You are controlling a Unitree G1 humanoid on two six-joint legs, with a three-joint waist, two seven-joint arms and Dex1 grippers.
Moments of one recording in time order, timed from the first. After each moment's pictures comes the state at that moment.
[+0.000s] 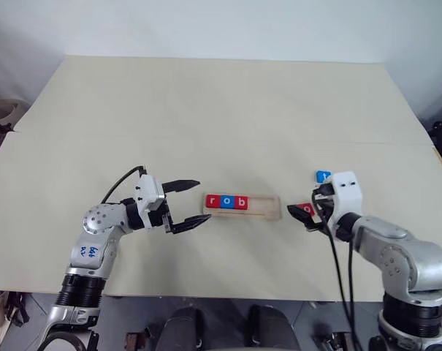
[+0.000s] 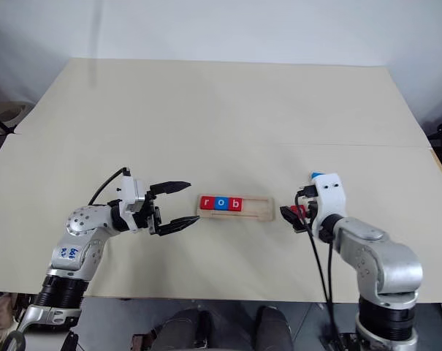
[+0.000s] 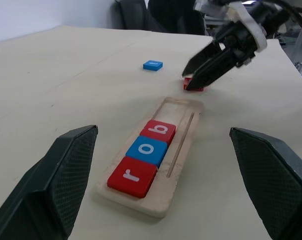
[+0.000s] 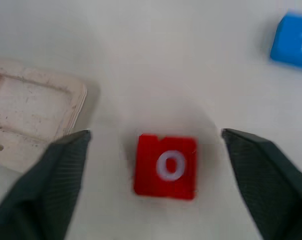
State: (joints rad) left arm -0.33 0.49 0.00 0.05 -0.40 0.03 -1.04; right arm -0.28 -0.50 -0.26 -0.52 0.41 1.26 0.38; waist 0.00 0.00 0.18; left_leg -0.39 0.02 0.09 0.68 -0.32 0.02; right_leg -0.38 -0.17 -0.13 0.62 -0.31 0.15
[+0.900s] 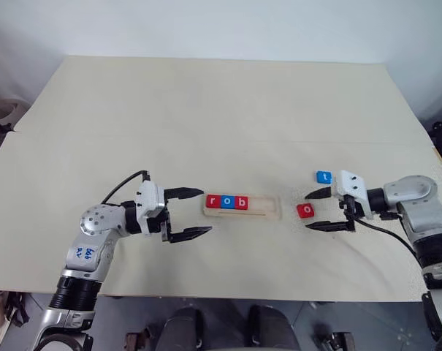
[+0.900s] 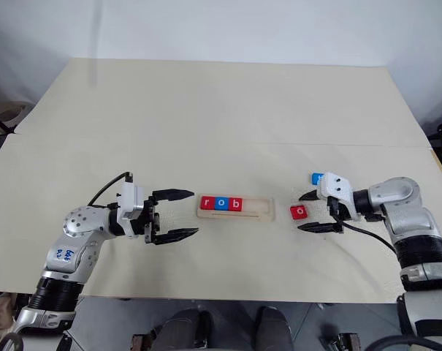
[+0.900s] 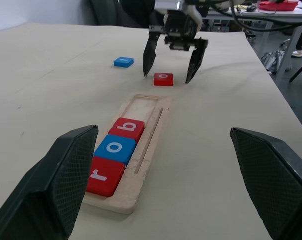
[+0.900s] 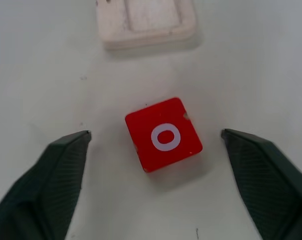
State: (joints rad) left arm -0.31 0.52 -0.02 -0.01 -0.42 0.06 -1.13; right arm -0.65 -0.82 0.14 0.61 0.13 -0.08 1.46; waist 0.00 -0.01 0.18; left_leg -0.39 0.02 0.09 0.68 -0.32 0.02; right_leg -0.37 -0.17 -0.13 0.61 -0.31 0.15
